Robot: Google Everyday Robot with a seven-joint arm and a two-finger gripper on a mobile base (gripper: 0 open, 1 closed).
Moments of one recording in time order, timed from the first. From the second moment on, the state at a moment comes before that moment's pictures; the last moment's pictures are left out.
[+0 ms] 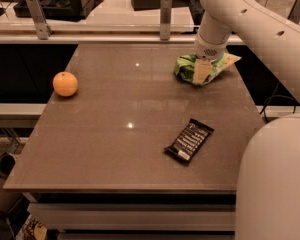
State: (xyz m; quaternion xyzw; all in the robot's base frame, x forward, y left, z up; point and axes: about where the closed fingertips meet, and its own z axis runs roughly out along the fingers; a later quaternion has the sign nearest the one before) arm 0.720 -0.168 0.839 -0.64 0.75 -0.08 0.15
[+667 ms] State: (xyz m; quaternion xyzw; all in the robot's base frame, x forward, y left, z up) arm 0.702 -0.158 0.870 -0.65 0.74 -0.10 0.17
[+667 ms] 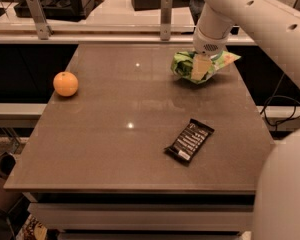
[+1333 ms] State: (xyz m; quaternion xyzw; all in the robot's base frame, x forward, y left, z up) arm 0.665 -0.134 0.924 -0.66 0.71 -0.12 0.20
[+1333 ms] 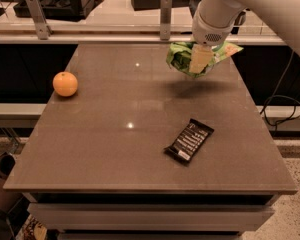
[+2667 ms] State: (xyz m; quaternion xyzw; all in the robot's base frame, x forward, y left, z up) arm 0.597 -0.007 0.905 -0.78 0.59 -0.02 0.23
